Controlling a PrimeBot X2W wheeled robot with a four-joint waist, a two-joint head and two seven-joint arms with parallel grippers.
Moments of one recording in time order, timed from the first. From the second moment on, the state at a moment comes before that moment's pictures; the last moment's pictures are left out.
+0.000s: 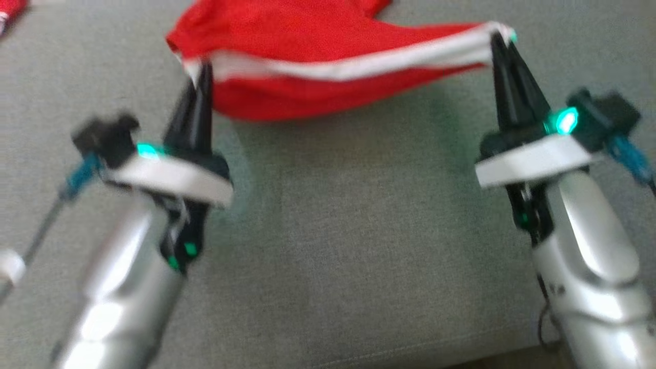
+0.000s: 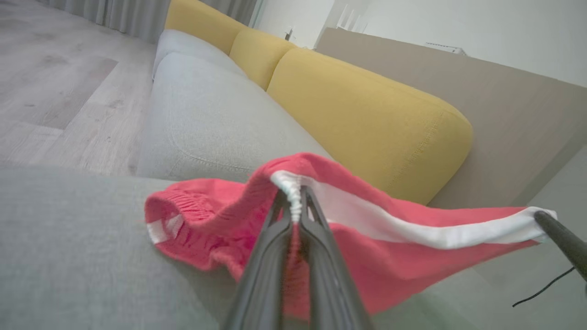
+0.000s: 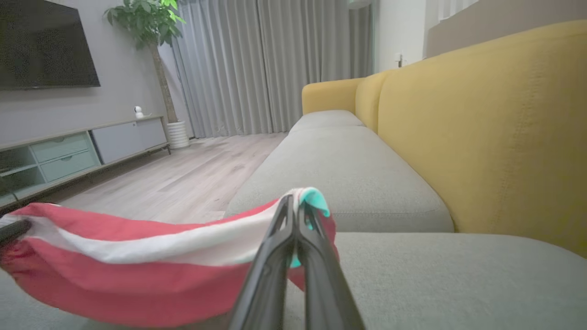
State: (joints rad) left arm -0.66 0.24 -0.48 0.42 -0.79 -0.12 -0.17; right arm -0.59 -0.14 0.26 0.38 0.28 0.12 -0.25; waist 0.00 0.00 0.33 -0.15
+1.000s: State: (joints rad) left arm 0.03 0.17 -0.61 -0.01 -0.88 0.10 -0.15; right arm 0.07 -0.05 -0.02 -0.12 0.16 0.12 -0.03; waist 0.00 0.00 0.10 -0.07
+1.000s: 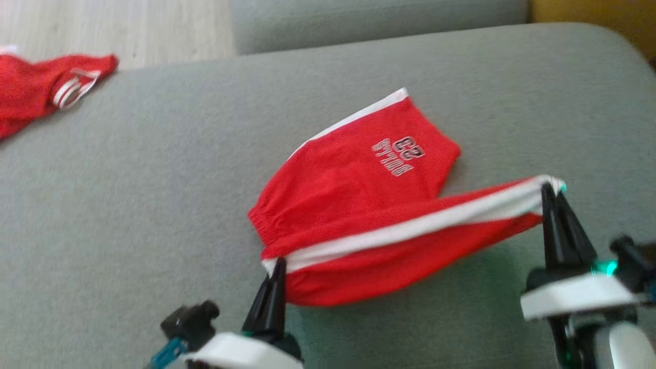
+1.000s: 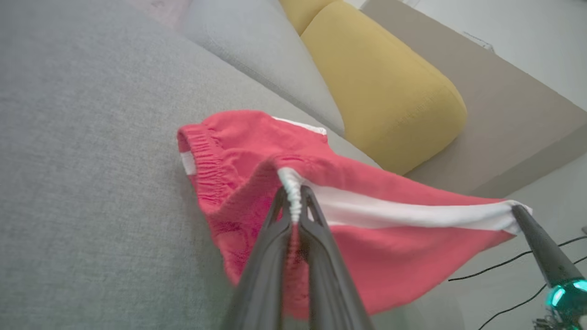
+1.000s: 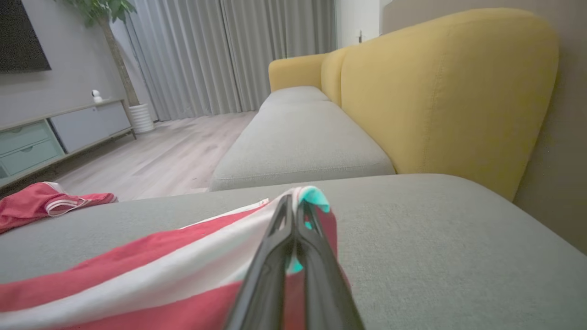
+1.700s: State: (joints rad) left arm -0.46 0.05 -0.55 0.37 -1.05 0.08 -0.07; right arm -0.66 -0.21 0.17 0.55 0.23 0.12 0.03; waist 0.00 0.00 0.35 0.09
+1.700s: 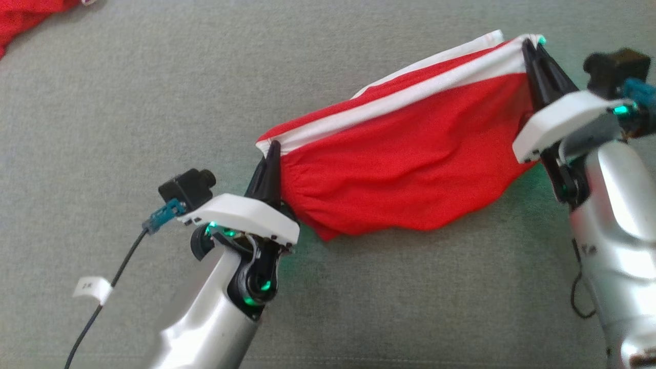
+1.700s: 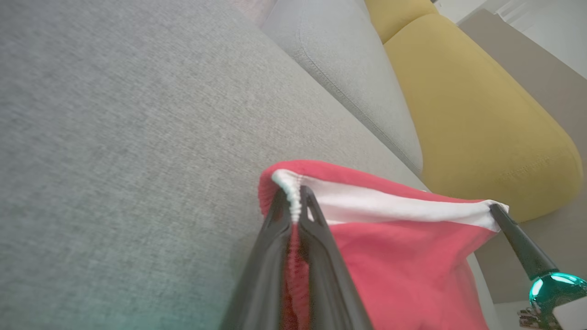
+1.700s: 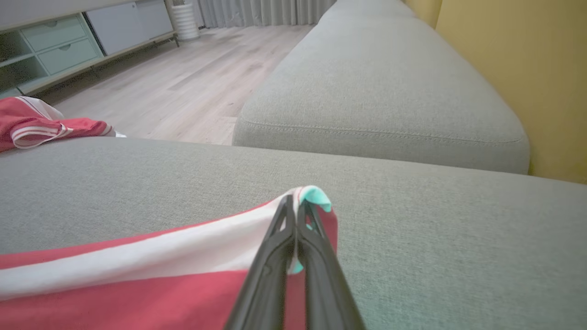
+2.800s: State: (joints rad) left arm -0.37 0.21 -0.75 0.25 -0.98 0.18 -0.07; right arm -0.91 -0.26 0.41 1.10 0.36 0.12 -0.12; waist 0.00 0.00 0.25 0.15
